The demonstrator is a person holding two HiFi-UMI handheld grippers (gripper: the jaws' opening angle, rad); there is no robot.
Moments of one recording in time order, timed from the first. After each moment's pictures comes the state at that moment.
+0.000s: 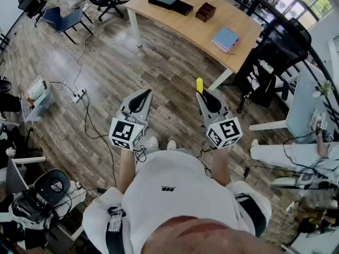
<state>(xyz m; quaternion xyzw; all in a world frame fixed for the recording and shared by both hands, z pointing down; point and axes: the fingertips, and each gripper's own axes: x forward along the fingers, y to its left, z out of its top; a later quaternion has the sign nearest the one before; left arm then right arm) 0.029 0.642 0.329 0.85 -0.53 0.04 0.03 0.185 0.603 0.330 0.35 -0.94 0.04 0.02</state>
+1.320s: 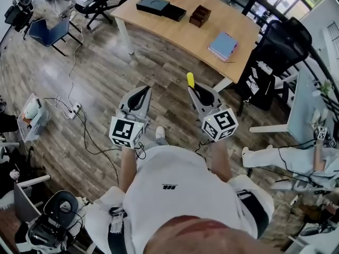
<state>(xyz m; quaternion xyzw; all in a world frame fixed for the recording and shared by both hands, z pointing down) 0.003 0.484 0.337 0.86 -0.50 0.03 0.01 0.136 0.453 0.346 0.35 -0.93 0.05 0.03</state>
